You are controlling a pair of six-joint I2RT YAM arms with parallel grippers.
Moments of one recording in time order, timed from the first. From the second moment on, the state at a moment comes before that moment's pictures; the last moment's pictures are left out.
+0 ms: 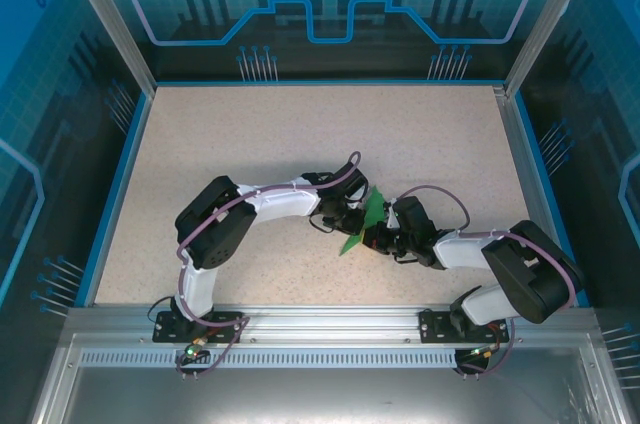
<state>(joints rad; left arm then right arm) -0.83 1.98 1.30 -0.50 0.25 -0.47 0.54 1.43 0.33 0.28 -0.38 0.88</state>
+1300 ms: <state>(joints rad) -0.92 2.04 1.39 -0.60 -0.01 -0.38 0.54 1.38 0.31 0.27 -0.36 0.87</state>
